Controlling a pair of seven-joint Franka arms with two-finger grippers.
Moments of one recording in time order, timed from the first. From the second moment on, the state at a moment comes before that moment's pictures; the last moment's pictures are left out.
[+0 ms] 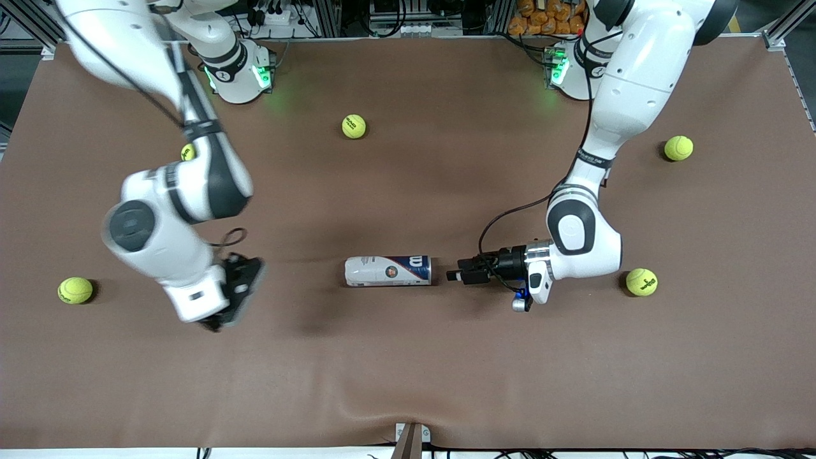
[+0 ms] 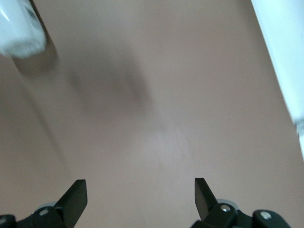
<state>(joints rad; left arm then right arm) -0.34 0.76 -0.03 -1.65 -1.50 2.15 0.17 0.20 0.53 -0.03 -1.49 0.01 2.11 -0.99</state>
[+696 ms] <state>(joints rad) -0.39 0.86 -0.03 -1.60 -1.66 2.15 0.29 0.06 0.33 -0.02 -1.49 0.01 1.86 -0.76</state>
